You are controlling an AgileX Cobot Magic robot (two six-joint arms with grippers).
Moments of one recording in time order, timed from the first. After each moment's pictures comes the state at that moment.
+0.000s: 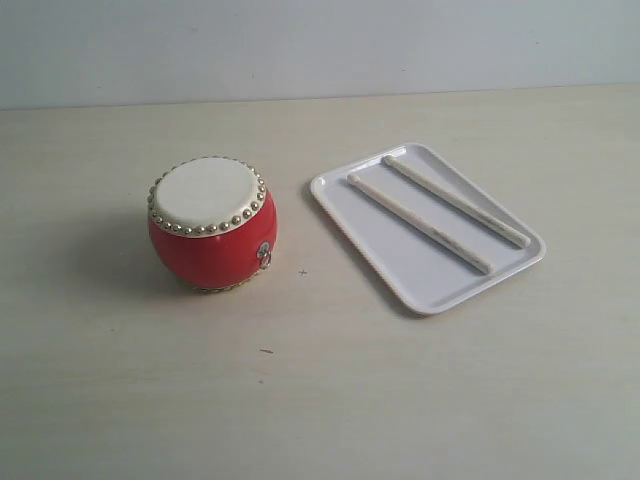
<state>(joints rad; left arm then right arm) -0.06 0.01 0.00 0.07 0.08 -0.20 0.38 0.53 -0.50 0.01 0.37 0.05</state>
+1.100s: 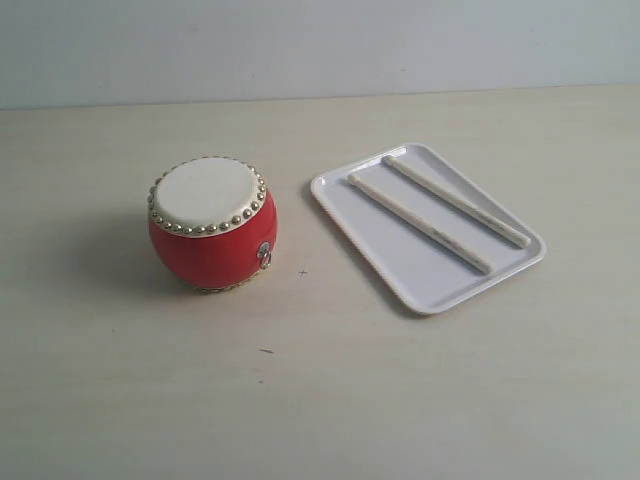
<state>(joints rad) -0.06 0.01 0.00 0.07 0.08 -0.20 0.06 0.01 -0.02 0.03 -0.14 0.00</state>
